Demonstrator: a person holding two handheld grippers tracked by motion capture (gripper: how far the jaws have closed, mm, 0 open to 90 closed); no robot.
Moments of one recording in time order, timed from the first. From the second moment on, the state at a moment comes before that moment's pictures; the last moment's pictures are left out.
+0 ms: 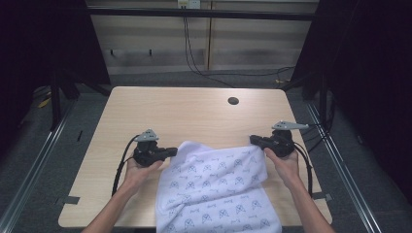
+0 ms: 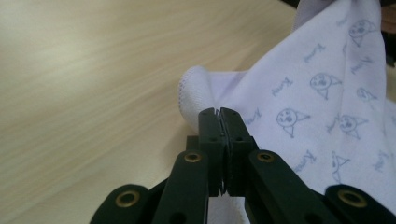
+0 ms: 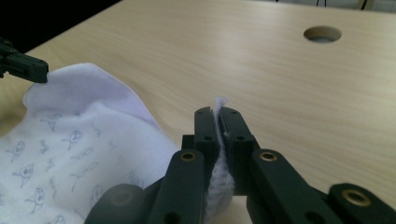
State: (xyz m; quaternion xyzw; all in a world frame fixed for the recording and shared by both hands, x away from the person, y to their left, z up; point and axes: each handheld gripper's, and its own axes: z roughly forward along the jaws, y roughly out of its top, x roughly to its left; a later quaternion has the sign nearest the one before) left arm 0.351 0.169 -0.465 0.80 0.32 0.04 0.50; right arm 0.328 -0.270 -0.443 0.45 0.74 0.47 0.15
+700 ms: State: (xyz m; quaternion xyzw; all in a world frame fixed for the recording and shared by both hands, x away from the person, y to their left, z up) left arm 0.373 0.223 -0.371 0.73 0.34 0.13 0.58; right arm 0.336 -0.285 -0.356 0.41 0.69 0.56 0.19
